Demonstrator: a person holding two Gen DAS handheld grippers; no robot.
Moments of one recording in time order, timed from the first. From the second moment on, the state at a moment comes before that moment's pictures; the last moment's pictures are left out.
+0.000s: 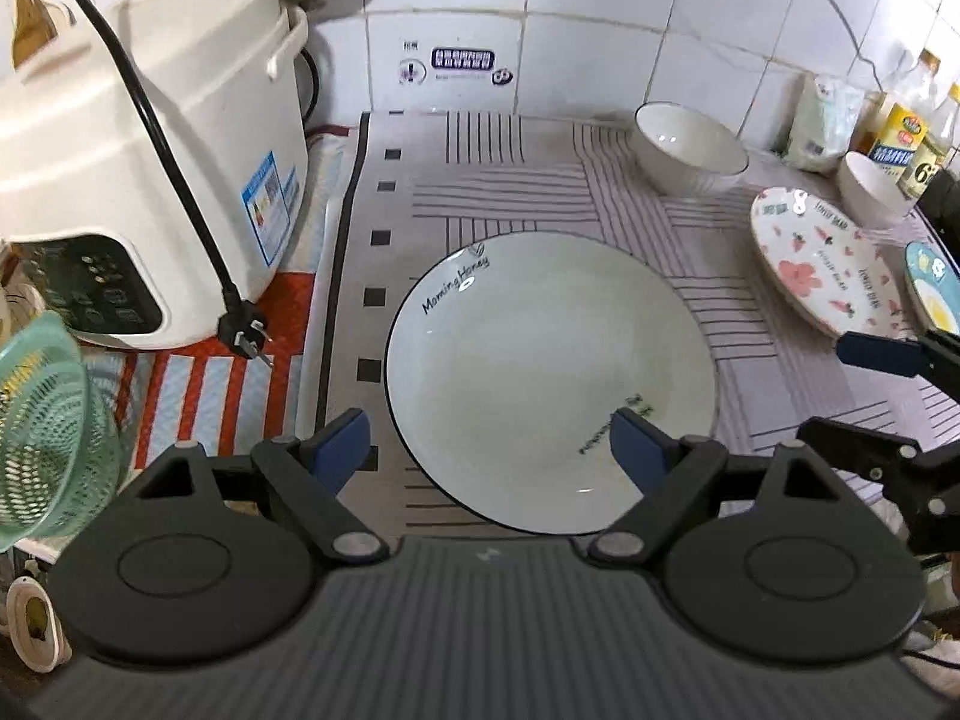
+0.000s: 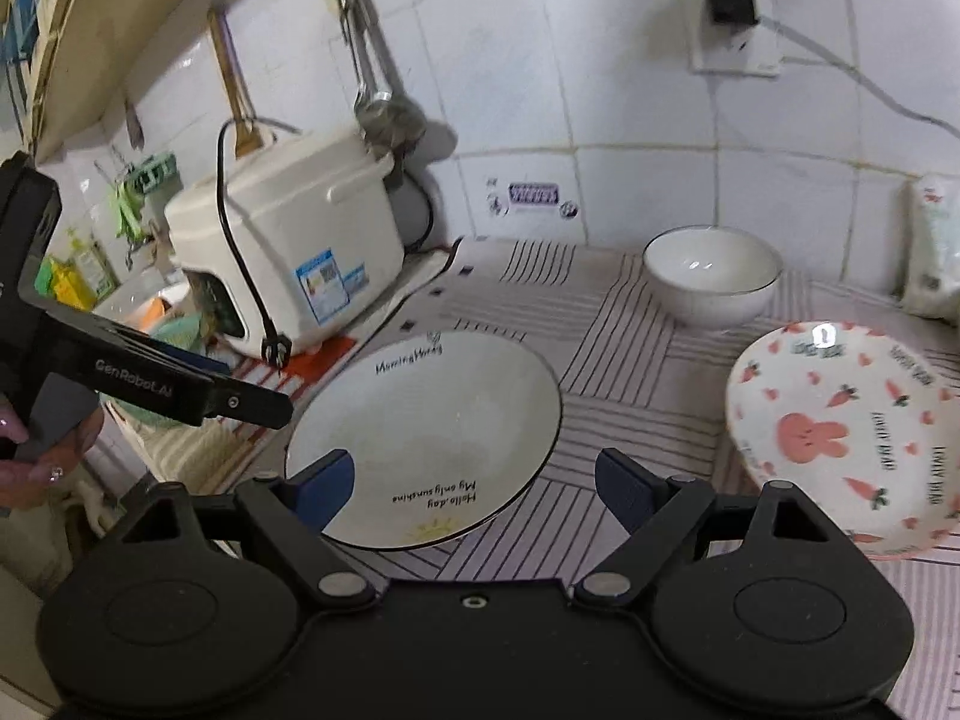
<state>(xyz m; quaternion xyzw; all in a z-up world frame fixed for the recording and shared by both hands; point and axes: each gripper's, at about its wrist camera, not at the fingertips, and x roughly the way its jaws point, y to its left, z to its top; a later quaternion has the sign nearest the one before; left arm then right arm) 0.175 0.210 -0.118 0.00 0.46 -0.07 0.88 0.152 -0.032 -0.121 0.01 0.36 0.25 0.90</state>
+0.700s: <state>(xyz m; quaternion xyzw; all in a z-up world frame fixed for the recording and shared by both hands) 0.225 0.230 -0.192 -0.04 0.54 -0.05 0.84 0.206 -0.006 -0.191 0.06 0.45 0.21 0.86</state>
